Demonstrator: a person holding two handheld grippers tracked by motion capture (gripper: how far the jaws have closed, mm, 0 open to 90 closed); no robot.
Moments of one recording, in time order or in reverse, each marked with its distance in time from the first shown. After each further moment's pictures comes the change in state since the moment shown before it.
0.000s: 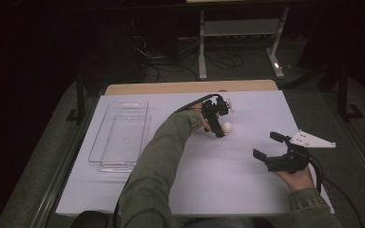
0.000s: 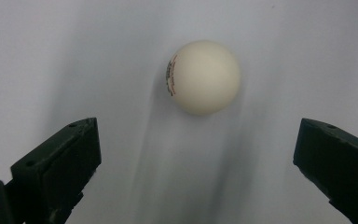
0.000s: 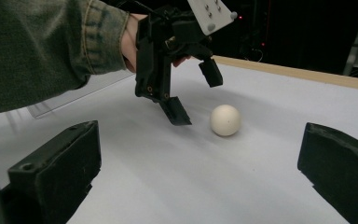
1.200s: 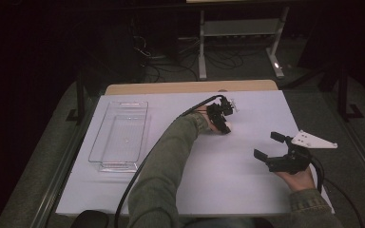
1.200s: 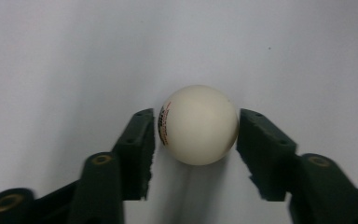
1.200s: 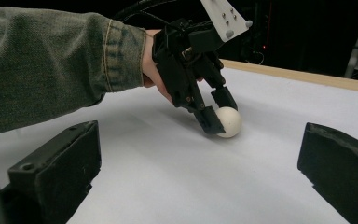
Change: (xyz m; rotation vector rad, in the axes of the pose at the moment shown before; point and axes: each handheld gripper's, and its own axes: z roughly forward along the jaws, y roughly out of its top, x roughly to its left) left arm 0.000 0.010 0.014 -0.097 -0.034 -0.024; right arm 0.000 0.000 -0.003 -0.013 0.007 0.002
